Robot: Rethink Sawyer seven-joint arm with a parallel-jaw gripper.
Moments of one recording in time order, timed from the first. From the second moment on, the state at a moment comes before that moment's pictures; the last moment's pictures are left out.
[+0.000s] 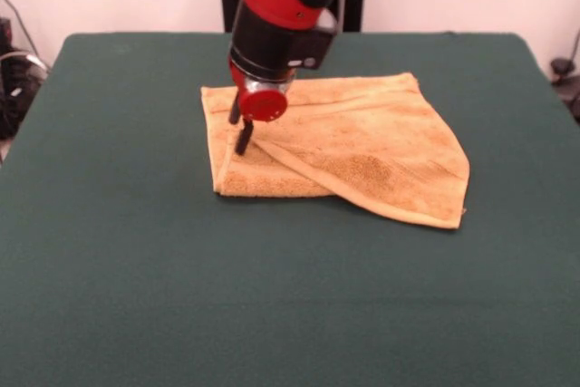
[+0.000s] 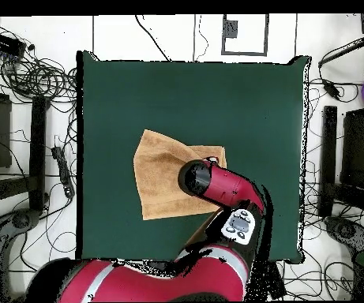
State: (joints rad) arm 0.02 -0.29 -0.43 1.59 0.24 0.32 2.76
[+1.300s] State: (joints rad) arm 0.01 -0.27 -0.40 1.61 0.27 0.20 2.76
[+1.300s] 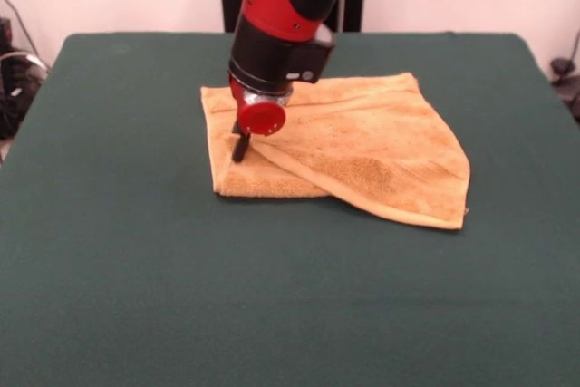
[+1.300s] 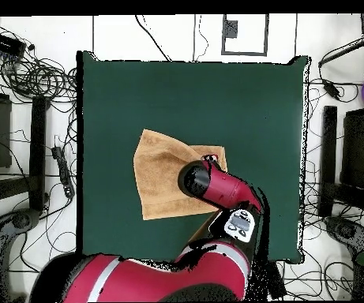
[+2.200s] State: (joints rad) arm 0.05 -0.27 -0.41 1.58 0.26 0.22 2.76
